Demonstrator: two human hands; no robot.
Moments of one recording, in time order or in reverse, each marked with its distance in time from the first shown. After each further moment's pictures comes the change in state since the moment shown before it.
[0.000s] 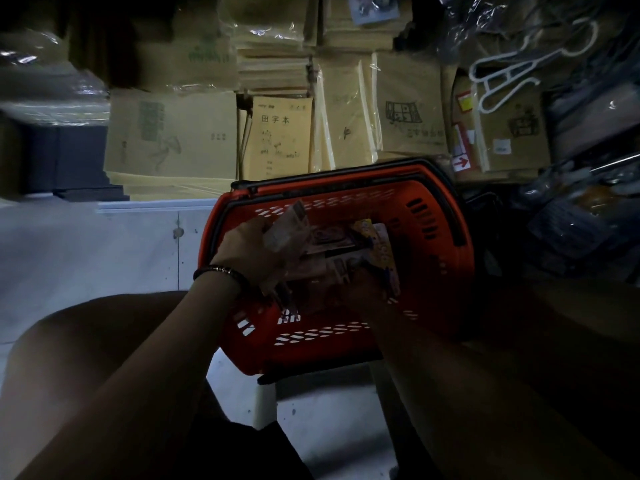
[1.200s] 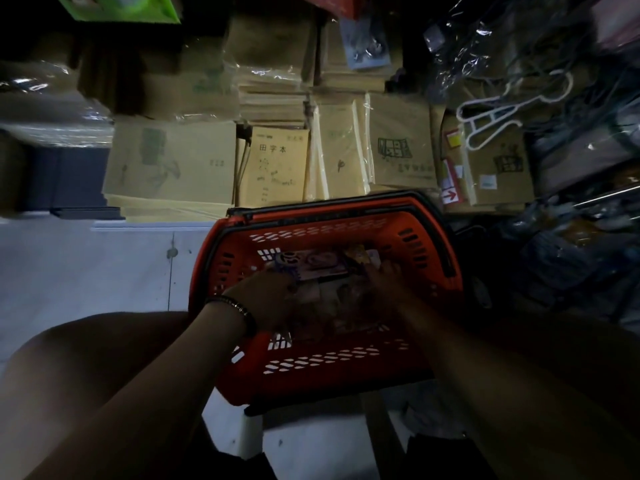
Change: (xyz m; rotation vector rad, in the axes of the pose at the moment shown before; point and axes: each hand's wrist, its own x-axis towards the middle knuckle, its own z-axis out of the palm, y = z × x) left_hand -0.012 0.032 0.009 0.384 -0.365 0.139; right_hand 0.035 -0.013 -0.105 -0.819 -0.068 -0.187
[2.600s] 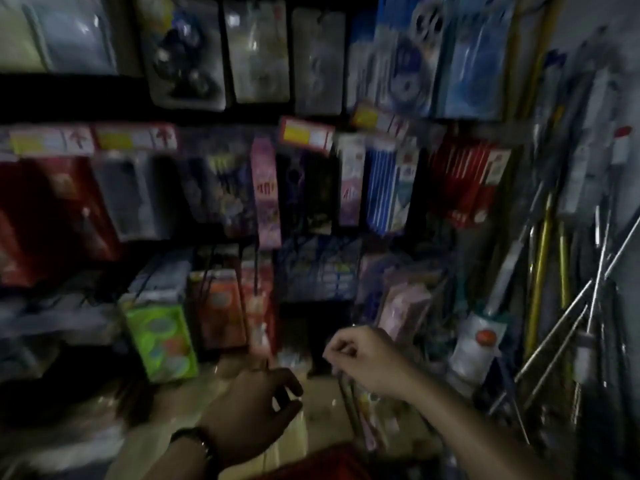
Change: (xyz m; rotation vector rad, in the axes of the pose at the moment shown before) left_hand -0.272 0.215 -0.185 0.151 0.803 0.461; right_hand -0.401 -0.029 -0.403 0.607 0.712 -0.450
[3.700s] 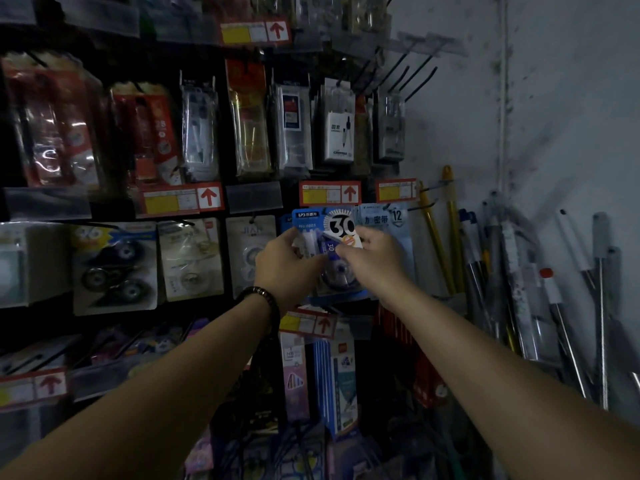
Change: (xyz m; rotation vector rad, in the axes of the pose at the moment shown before) left_hand 0.263 0.247 -0.267 -0.533 0.733 0.227; right_hand 0.126 -0.151 -0.334 0.229 0.850 -0.294
